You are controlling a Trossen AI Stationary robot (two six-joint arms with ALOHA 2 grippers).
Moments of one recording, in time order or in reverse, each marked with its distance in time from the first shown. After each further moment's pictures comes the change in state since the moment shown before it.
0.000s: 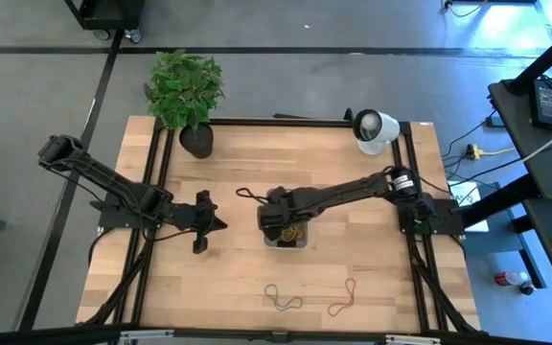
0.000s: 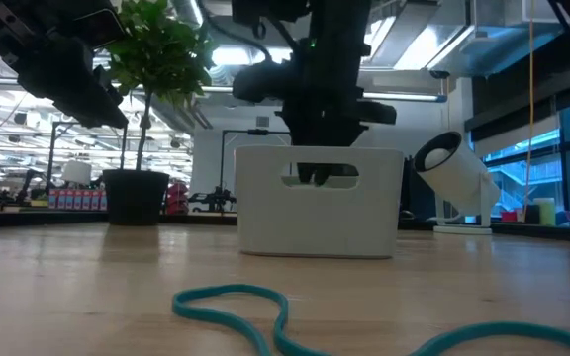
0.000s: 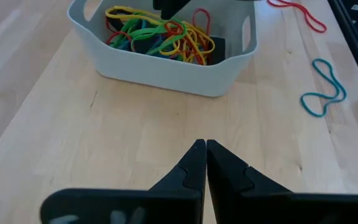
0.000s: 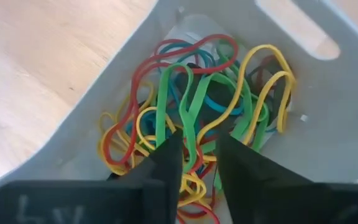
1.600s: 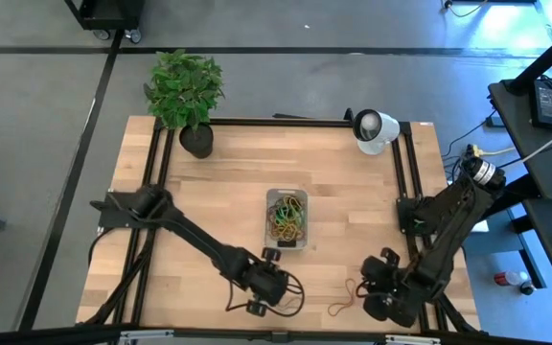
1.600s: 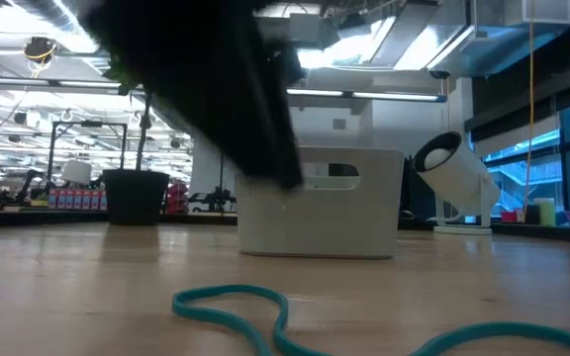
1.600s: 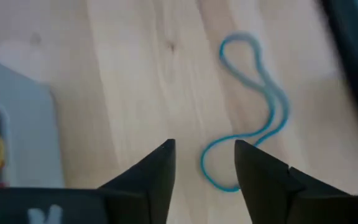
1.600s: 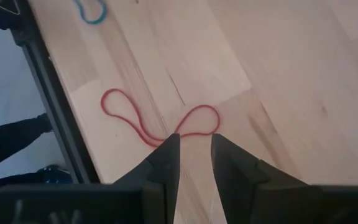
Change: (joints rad) left arm -0.113 1.127 1.112 -0.388 0.139 0.210; right arm 0.845 -0.628 -0.748 0.252 0.119 0.419
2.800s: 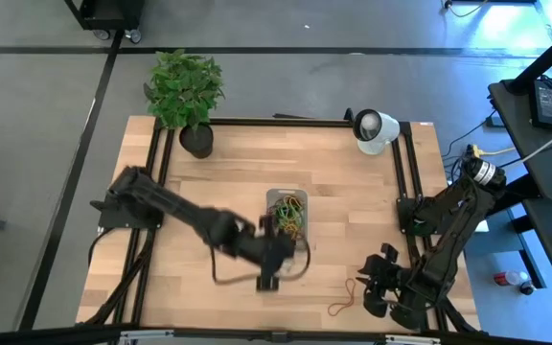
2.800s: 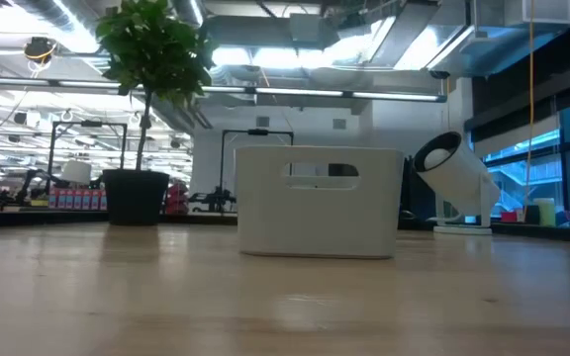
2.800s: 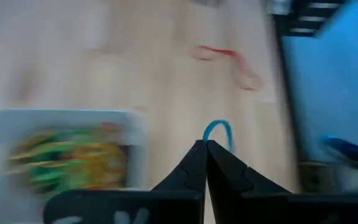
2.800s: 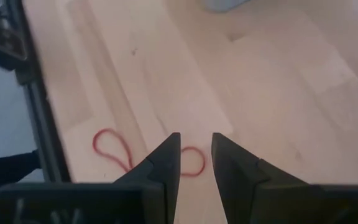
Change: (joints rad) left arm 0.072 -0.167 0.287 -0.280 -0.066 -0.145; right arm 0.049 0.000 0.000 -0.031 0.216 -0.001
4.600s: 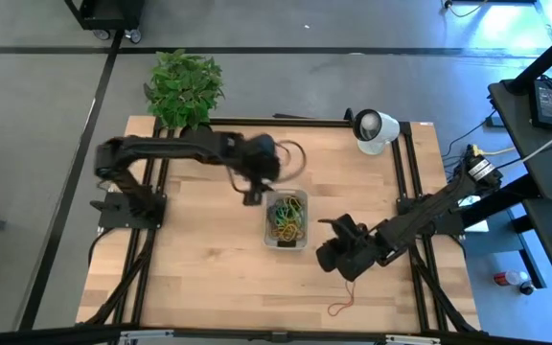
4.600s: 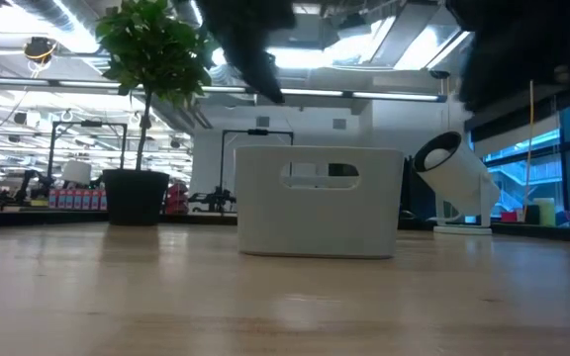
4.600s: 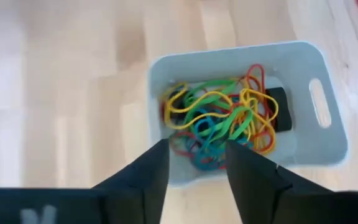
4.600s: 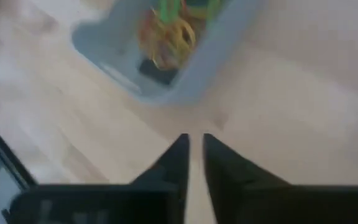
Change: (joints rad) left arm 0.602 -0.217 -0.368 0.061 0.386 0.633; right arm -0.452 0.001 0.023 0.159 -0.085 0.065
